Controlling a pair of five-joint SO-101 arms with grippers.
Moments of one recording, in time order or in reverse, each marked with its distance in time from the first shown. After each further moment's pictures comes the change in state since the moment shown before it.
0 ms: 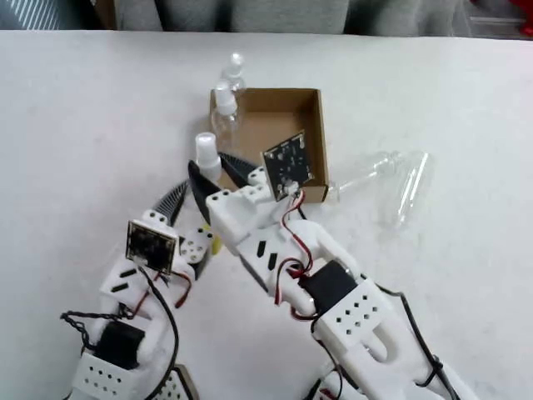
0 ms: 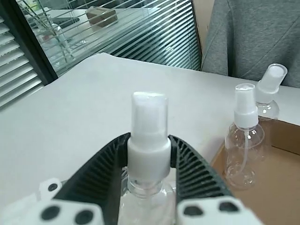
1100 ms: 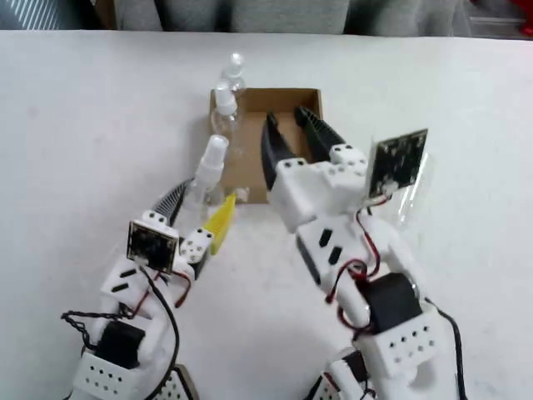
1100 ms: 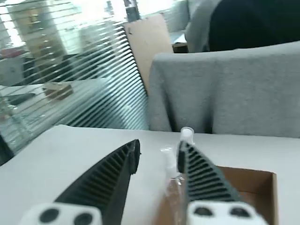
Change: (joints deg) left arm -0.4 -0.1 1.1 0.0 -0.4; right arm 14.9 -11.9 -10.8 13.3 -3.7
